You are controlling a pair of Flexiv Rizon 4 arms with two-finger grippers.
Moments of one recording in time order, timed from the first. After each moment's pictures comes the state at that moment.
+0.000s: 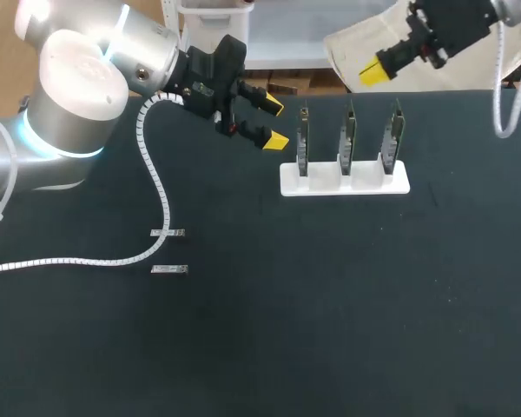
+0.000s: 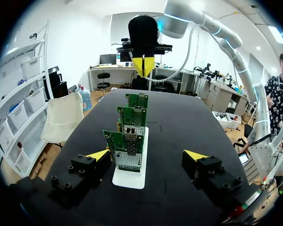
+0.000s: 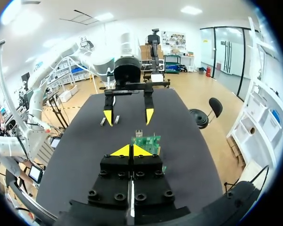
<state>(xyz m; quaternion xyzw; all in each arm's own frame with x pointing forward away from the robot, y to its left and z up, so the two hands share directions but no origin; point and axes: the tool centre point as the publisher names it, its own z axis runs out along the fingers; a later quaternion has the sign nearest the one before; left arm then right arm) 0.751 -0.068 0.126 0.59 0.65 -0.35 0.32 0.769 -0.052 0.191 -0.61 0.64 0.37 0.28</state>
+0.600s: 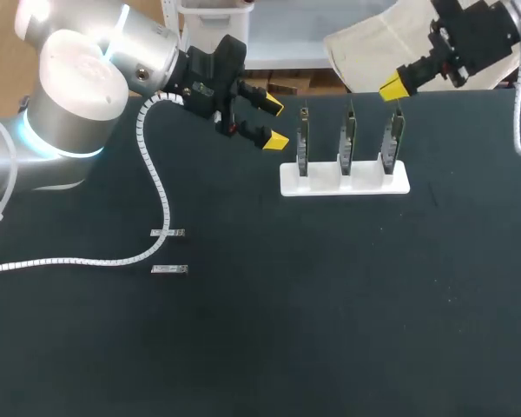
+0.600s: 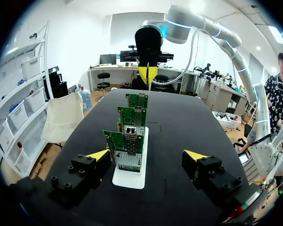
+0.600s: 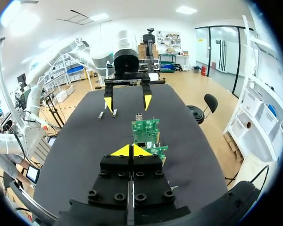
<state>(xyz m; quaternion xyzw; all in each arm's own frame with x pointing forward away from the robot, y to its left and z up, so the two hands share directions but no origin) 0.751 -0.068 0.126 0.59 0.65 -0.35 0.32 0.761 -0.074 0.170 -0.60 0.65 0.36 0.30</state>
